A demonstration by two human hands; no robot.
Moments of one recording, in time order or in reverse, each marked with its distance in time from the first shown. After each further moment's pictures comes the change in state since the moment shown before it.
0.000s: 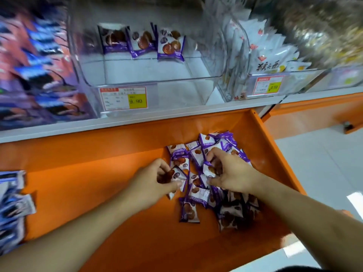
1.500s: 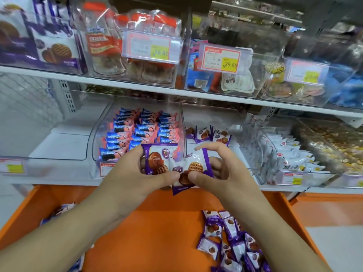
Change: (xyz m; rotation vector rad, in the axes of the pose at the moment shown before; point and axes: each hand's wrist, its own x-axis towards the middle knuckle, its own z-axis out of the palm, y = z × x) left_hand -0.191 0.099 -0.218 -0.535 0.463 0.208; right_hand -0.108 -0.297 -0.086 0.735 0.275 -0.531
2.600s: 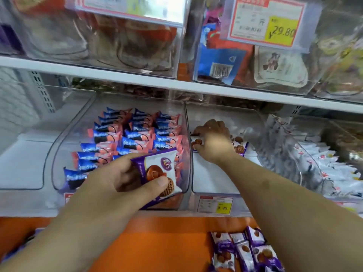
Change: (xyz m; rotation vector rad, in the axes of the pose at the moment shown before) left_hand 0.074 -0.022 -0.003 -0.035 0.102 -0.038; right_hand 0.282 0.163 -0.039 -1.218 0.225 -0.178
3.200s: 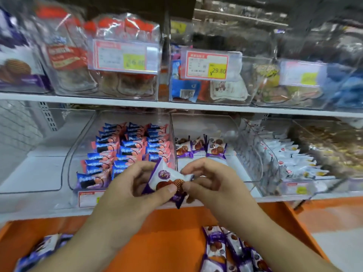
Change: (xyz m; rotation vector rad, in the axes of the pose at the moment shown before) left_hand -0.044 0.016 0.018 0.025 -0.110 0.085; right_hand -0.197 -0.079 -0.180 1.241 -0.173 0.170
